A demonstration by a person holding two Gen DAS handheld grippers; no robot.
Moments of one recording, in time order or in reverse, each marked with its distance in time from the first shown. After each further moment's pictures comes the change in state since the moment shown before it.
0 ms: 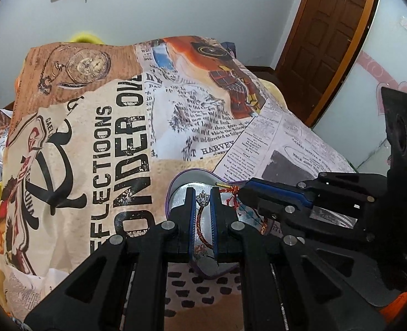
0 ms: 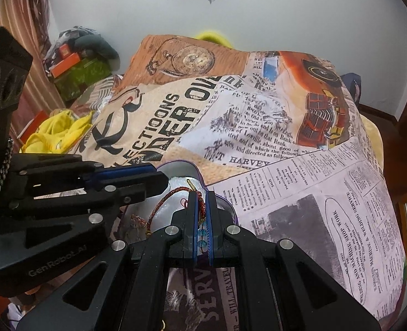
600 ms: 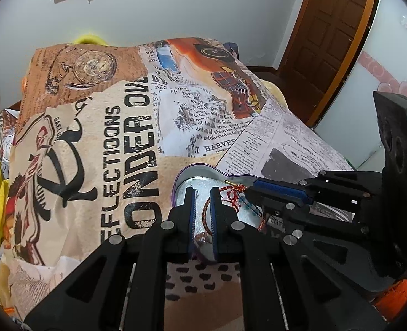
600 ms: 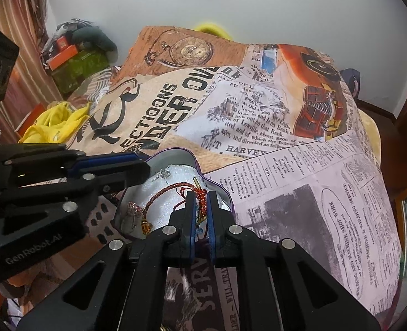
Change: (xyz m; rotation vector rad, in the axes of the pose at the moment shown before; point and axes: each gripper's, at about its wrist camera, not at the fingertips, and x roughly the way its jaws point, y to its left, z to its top) left arm -0.022 0.000 -0.004 -0.005 -0.009 0.020; right arm -0.002 0.000 -0.002 -0.004 0.045 -0.017
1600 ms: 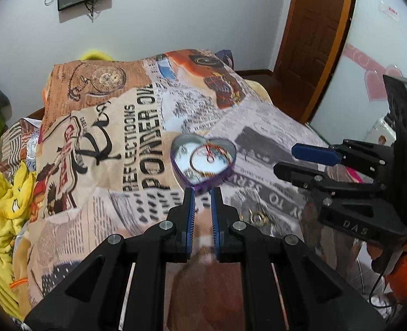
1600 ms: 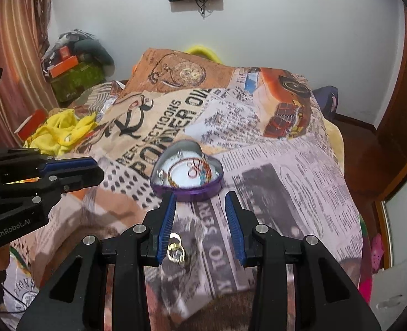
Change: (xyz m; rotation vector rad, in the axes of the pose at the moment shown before) left arm -0.092 -0.034 -0.061 0.071 -0.033 0.039; right arm -0.086 0.024 -0.043 -0.007 -0.093 -0.091
